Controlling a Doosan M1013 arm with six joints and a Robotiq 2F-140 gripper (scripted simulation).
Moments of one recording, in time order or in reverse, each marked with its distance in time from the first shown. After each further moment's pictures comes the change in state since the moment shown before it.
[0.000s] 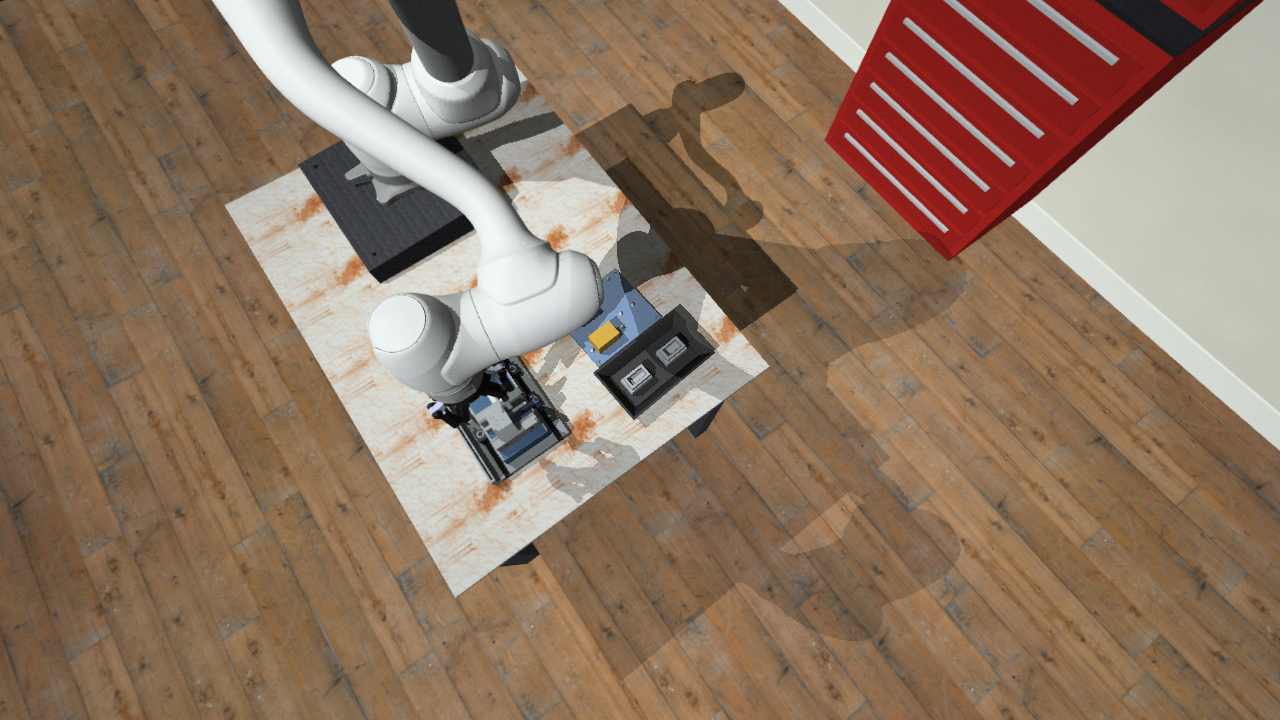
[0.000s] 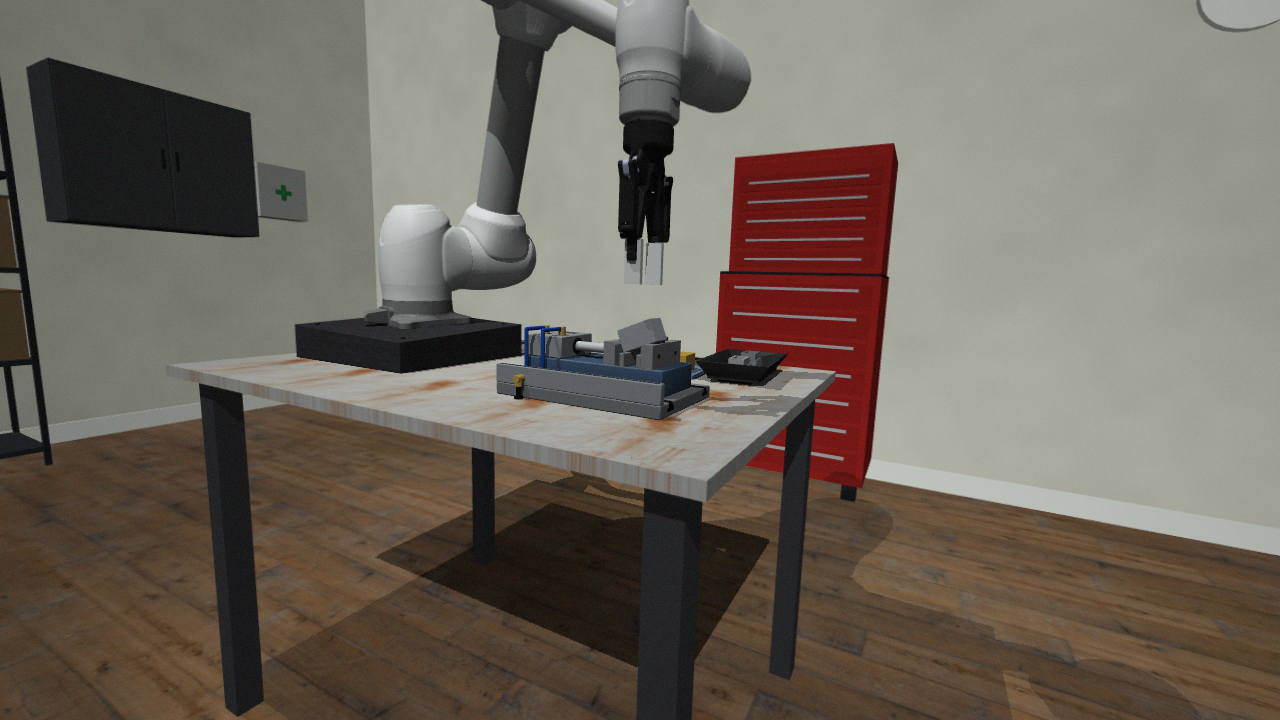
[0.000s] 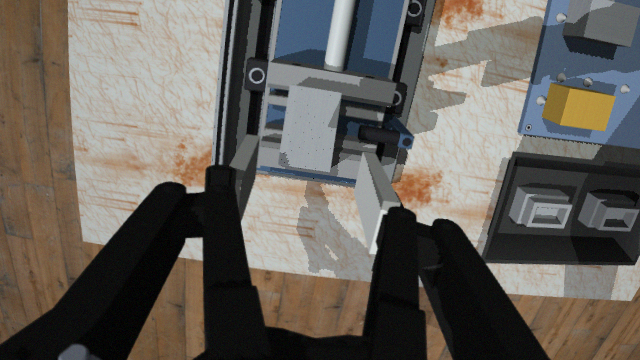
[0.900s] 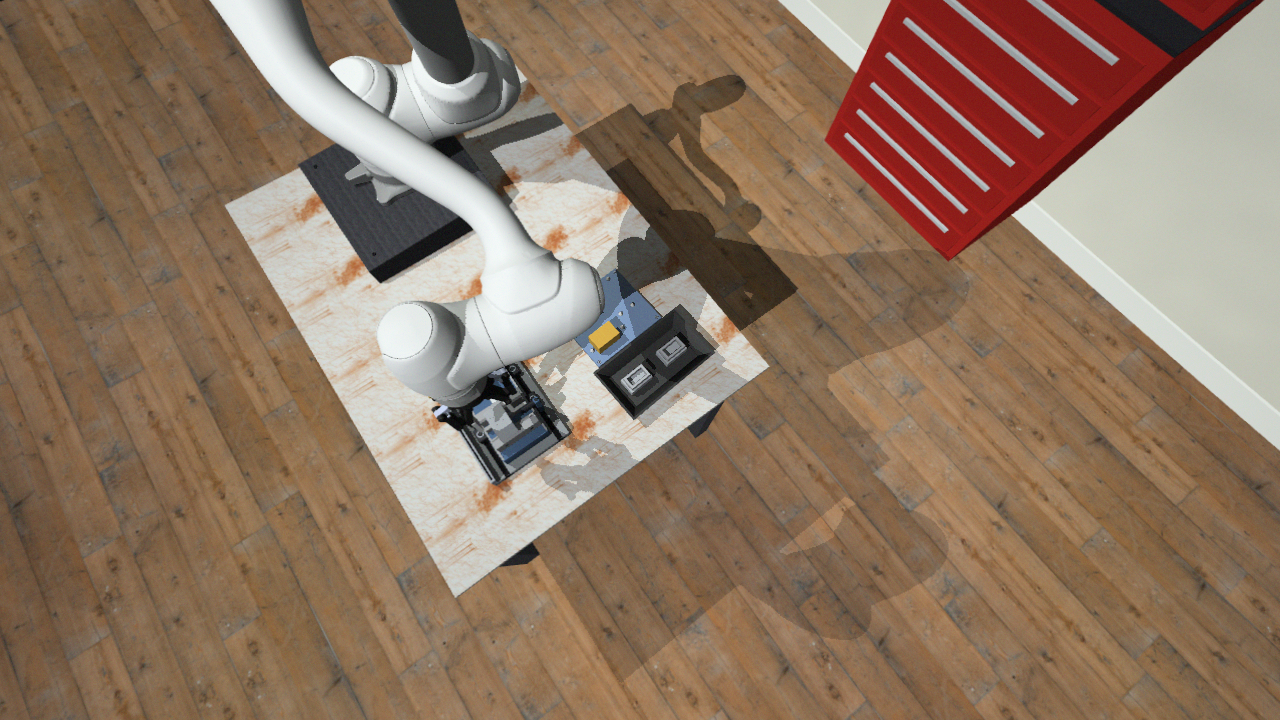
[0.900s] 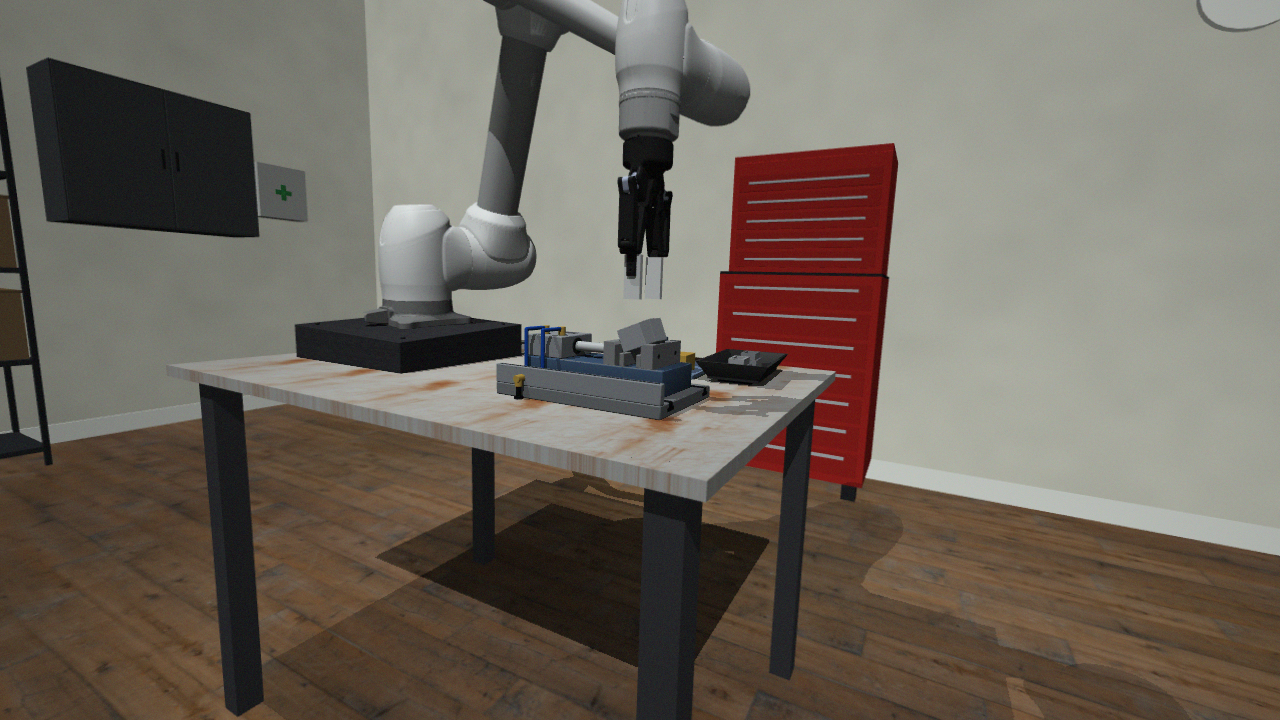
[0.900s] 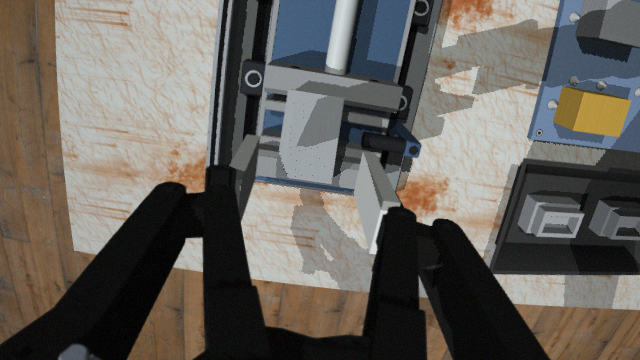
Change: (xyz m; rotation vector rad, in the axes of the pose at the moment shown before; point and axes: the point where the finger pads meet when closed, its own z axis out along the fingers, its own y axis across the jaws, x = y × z) arm 0.000 0.000 0.022 0.000 0.000 0.000
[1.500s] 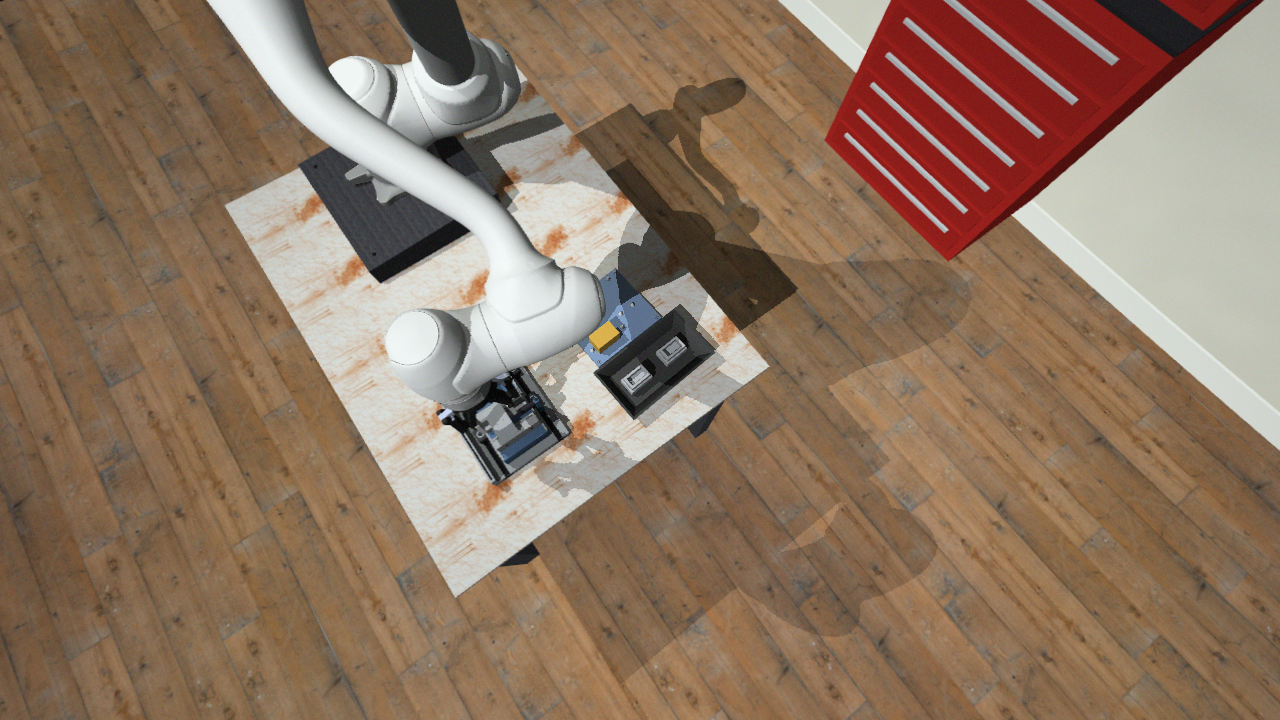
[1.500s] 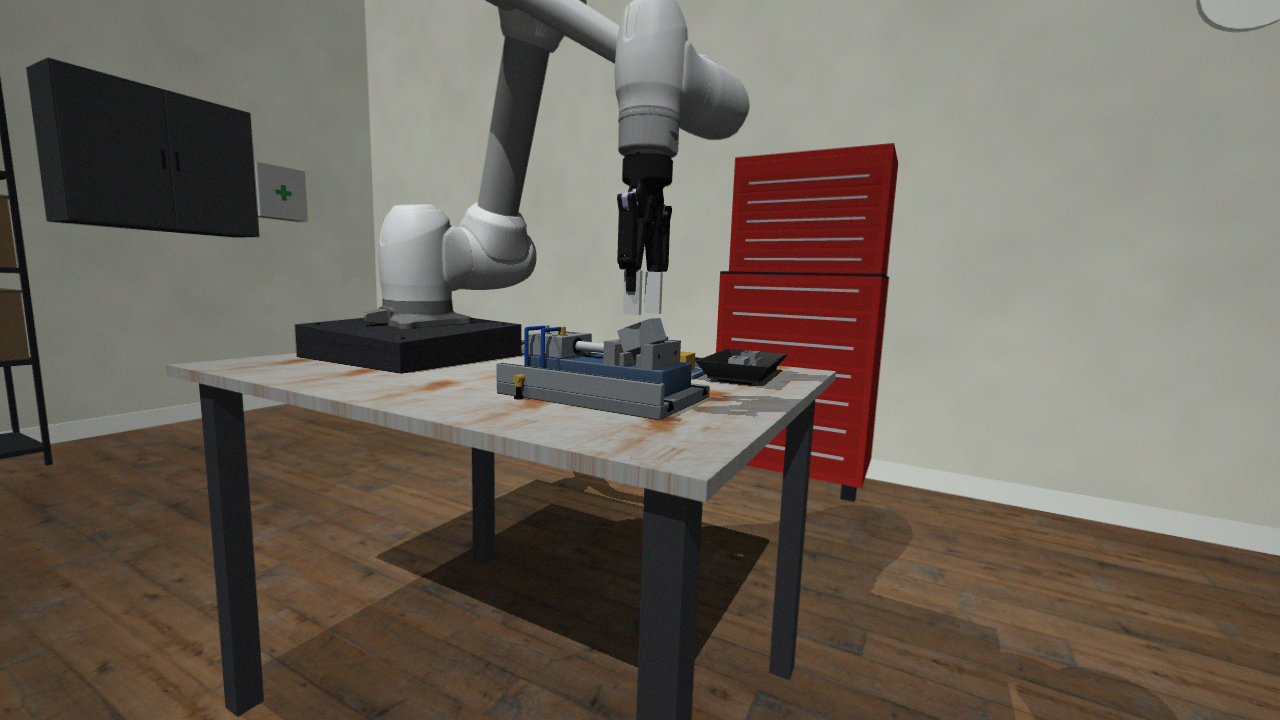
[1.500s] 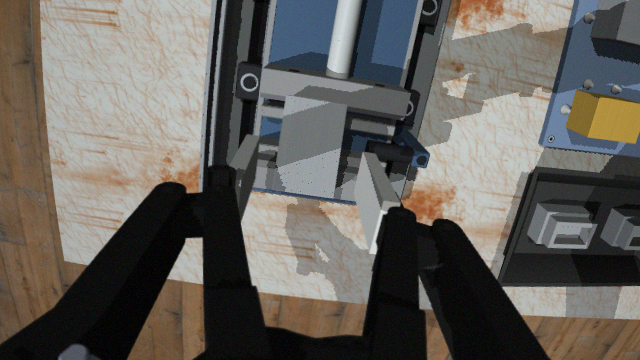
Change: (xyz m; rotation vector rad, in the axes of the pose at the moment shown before) arm 0.000 0.000 0.023 0.000 0.000 0.000
